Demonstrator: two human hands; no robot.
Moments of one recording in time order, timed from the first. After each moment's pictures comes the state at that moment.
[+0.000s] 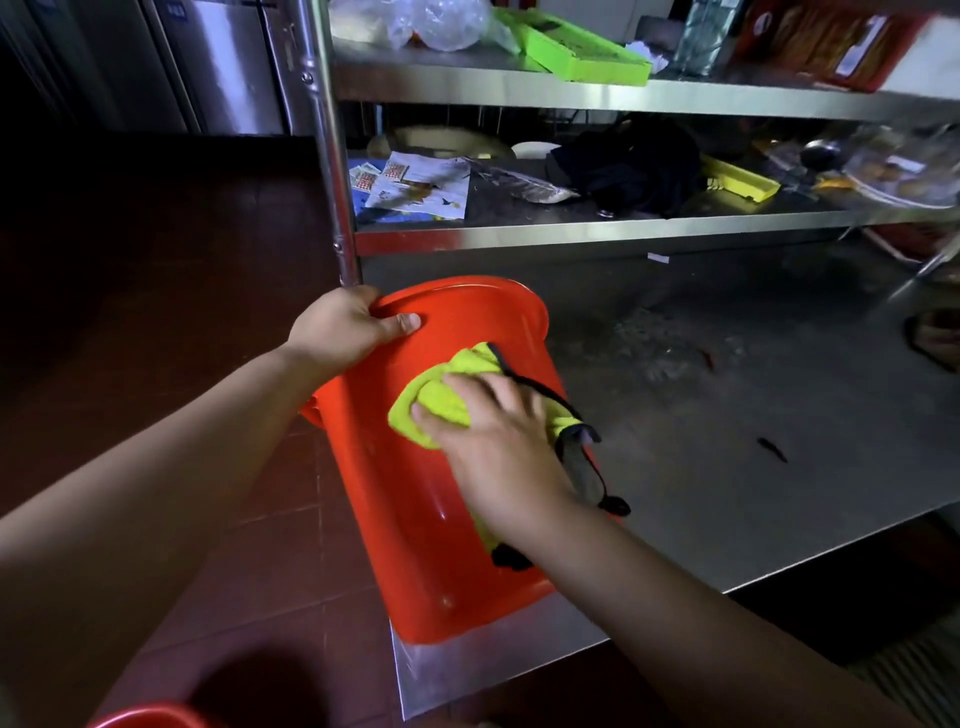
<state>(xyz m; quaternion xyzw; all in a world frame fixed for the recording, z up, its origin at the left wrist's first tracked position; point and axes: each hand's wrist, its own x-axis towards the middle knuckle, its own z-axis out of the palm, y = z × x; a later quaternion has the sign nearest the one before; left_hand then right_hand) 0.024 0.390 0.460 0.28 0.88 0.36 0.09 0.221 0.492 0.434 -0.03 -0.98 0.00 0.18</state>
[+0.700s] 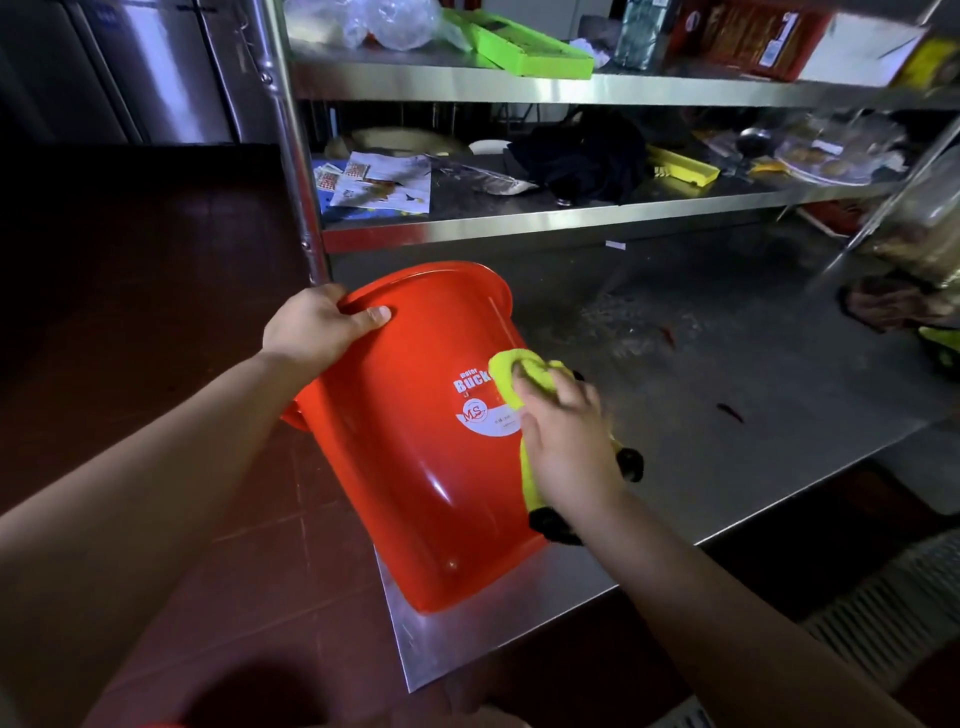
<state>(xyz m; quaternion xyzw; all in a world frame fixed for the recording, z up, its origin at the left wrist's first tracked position) 0.034 0.377 0.453 0.24 0.89 0.37 0.06 0.272 0.521 0.425 -0.27 -0.94 0.09 0.16</state>
